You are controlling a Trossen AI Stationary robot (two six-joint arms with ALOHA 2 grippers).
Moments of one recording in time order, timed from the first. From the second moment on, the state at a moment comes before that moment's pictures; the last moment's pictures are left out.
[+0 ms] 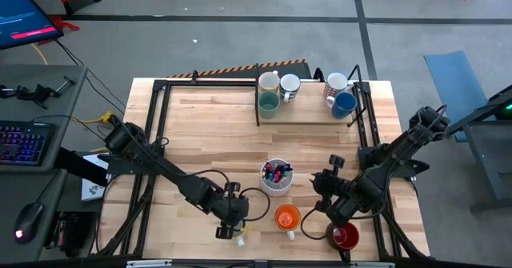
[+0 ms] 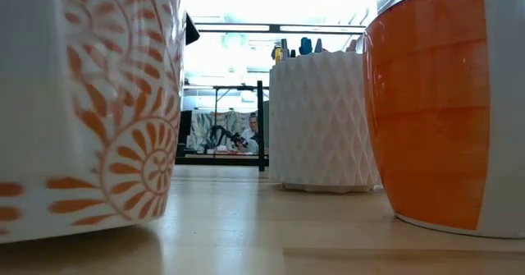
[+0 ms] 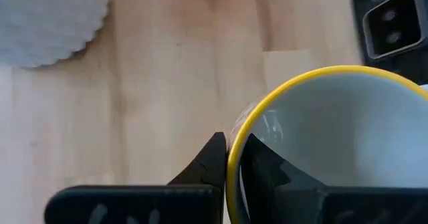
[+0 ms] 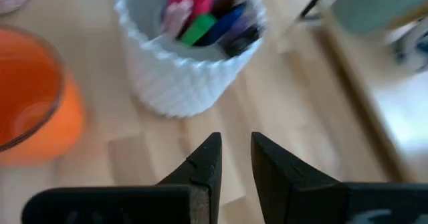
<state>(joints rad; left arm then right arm) -0.54 1.82 1.26 -0.51 -0.13 -0.42 0.75 1.45 1.08 -0.99 0.74 0.89</state>
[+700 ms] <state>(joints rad) -0.15 1.74 1.55 -1.12 -0.36 -0.09 0.75 1.45 1.08 -1.08 0.87 1.06</state>
